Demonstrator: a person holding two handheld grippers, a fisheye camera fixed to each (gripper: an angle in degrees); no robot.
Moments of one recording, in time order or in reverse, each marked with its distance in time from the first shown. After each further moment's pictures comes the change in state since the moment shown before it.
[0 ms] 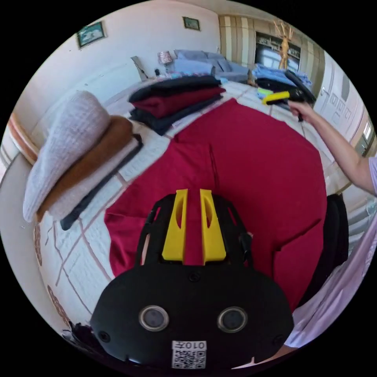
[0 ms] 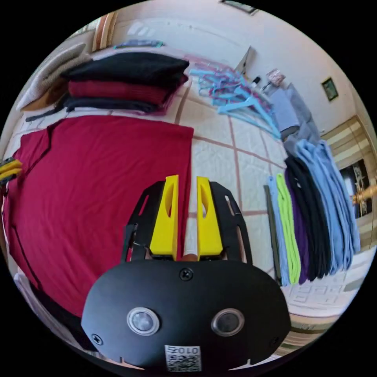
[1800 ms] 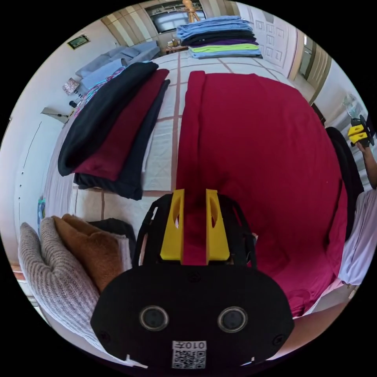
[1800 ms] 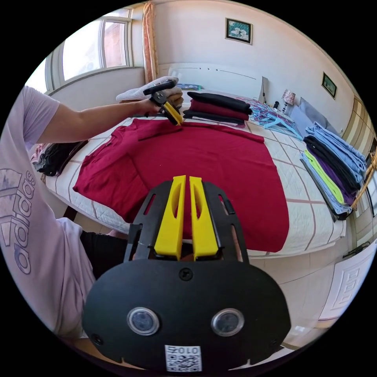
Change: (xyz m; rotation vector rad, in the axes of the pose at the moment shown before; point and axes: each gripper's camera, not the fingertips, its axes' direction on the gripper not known) left arm 0.024 -0.176 0.195 -0.232 0.157 0.657; right arm -0.123 0.326 -0.097 0.132 -0.307 -0.052
